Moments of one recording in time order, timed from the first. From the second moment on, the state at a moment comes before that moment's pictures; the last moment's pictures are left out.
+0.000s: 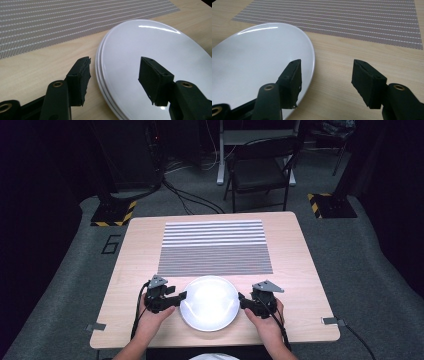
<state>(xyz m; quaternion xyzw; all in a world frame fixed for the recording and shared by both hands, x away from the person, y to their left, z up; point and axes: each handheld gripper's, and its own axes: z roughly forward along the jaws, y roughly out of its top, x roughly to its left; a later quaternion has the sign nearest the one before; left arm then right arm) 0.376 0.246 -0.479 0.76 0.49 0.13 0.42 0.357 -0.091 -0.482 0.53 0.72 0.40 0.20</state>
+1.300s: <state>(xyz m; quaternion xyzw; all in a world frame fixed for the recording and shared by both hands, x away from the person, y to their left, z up) 0.359 0.232 -0.502 0.74 0.50 0.11 0.43 0.346 -0.077 -0.501 0.53 0.72 0.41 0.18</state>
